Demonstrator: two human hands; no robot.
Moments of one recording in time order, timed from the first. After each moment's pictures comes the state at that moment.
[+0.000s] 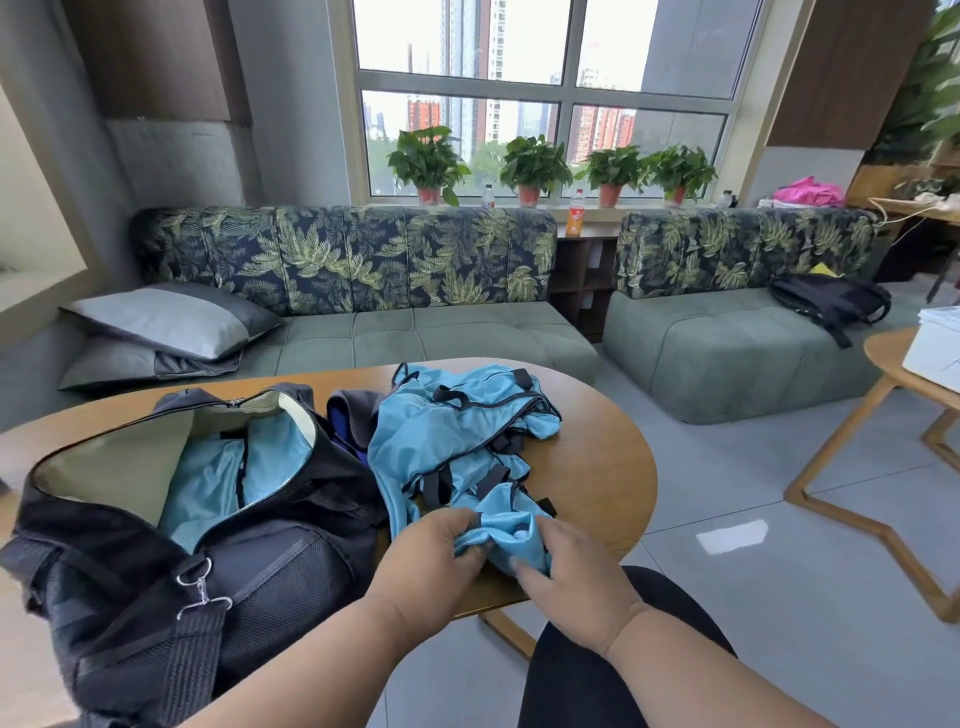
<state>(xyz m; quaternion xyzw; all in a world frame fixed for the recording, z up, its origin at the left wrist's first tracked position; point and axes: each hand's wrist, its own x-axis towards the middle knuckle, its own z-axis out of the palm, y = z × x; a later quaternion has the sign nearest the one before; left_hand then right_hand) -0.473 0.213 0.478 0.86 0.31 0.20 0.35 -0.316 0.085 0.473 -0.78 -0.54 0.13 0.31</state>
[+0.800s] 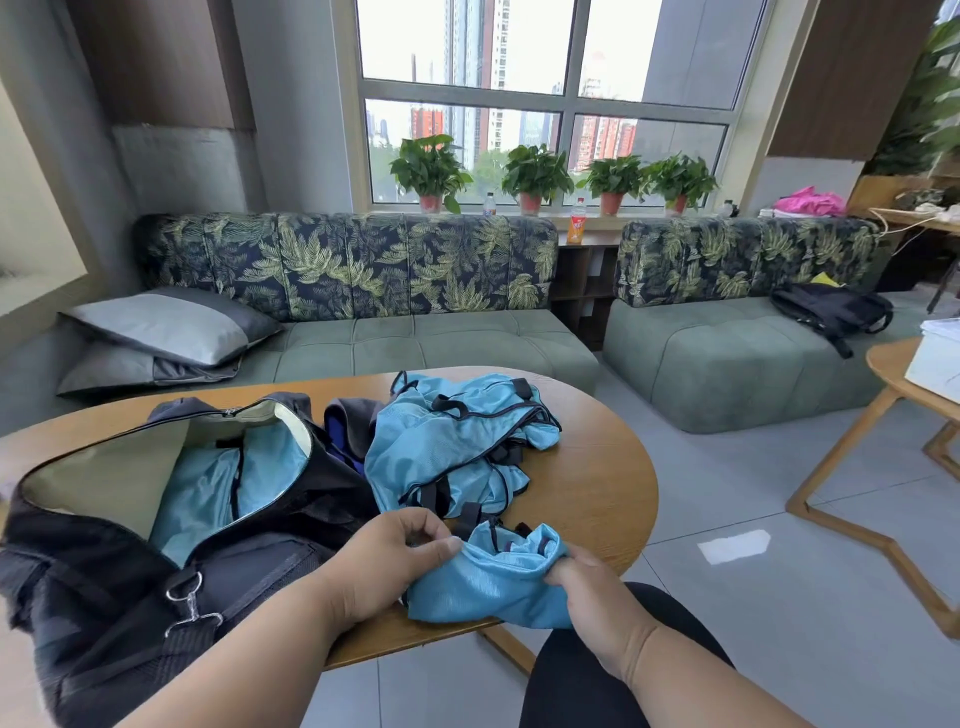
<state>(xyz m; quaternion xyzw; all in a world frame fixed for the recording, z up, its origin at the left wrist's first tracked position) -0.496 0.264 0.483 0.78 0.31 0.14 0.52 -0.316 0.078 0.481 -0.68 -0.30 0.42 0.52</state>
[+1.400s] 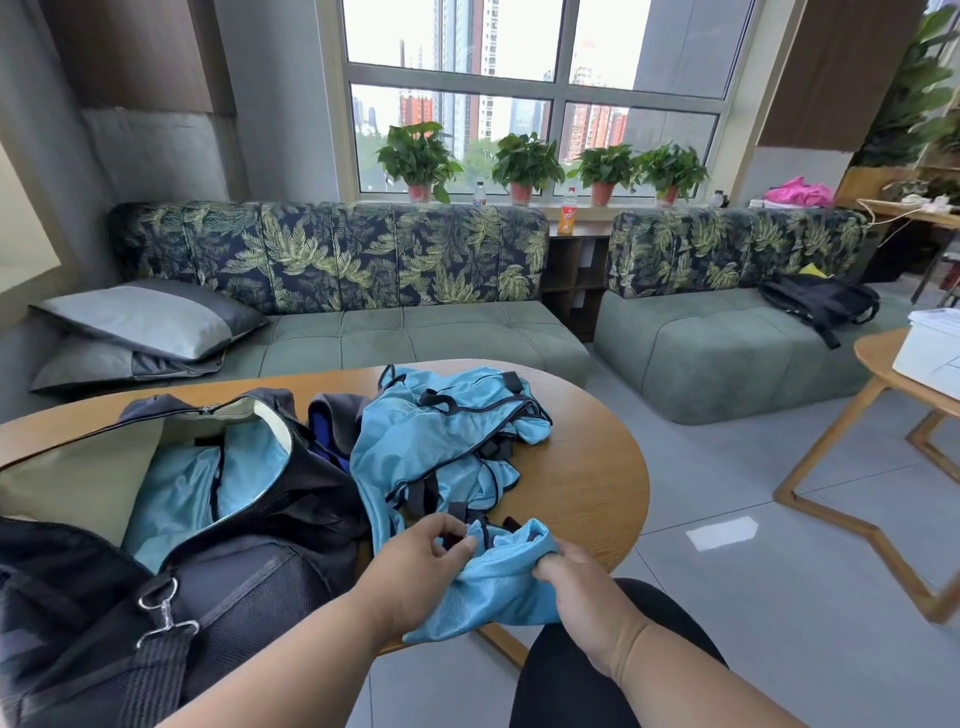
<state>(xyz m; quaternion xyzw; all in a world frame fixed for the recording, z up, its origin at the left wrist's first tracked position) -0.453 0.244 0.451 0.79 0.39 0.12 0.45 -0.316 0.082 0.484 -0.70 -0.26 0.42 0.51</state>
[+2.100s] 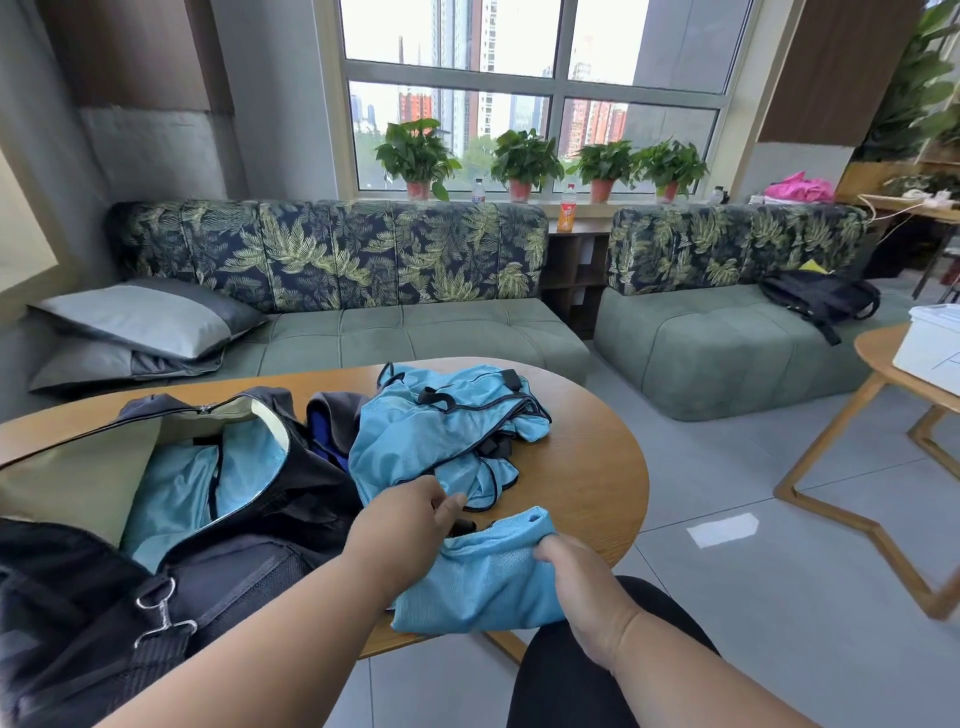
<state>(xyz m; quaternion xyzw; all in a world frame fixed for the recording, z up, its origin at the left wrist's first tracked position) -0.443 0.262 0.487 0.88 0.41 0.12 0.21 -0.309 0.087 0.478 -0.73 -0.22 0.39 0.51</state>
